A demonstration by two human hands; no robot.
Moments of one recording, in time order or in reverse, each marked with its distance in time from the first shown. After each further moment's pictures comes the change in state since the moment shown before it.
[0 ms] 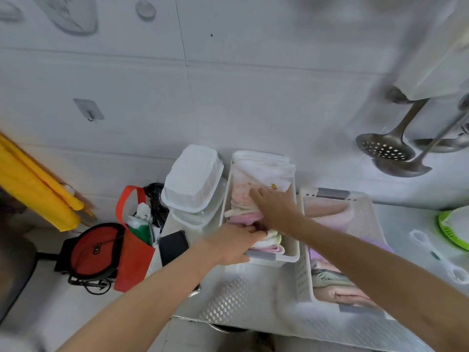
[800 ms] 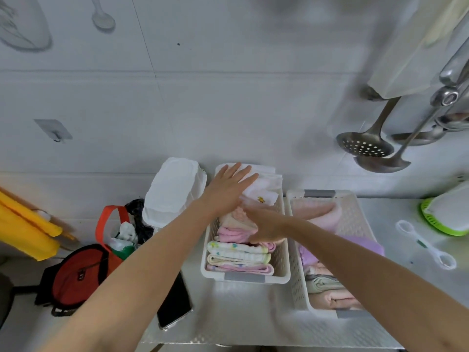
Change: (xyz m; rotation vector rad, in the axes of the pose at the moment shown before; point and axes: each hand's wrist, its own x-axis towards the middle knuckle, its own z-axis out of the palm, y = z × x) left_hand 0.084 -0.072 -0.043 0.174 0.224 -0.141; right_hand -0.003 0.008 -0.003 0.631 -0.480 0.176
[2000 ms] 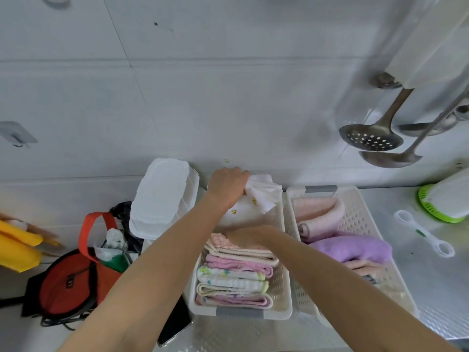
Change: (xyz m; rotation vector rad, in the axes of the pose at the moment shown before) left_hand 0.044 0.001 0.009 0.056 0.024 -0.151; right_hand 0.017 -0.039 -0.001 0.137 -0.208 0.110
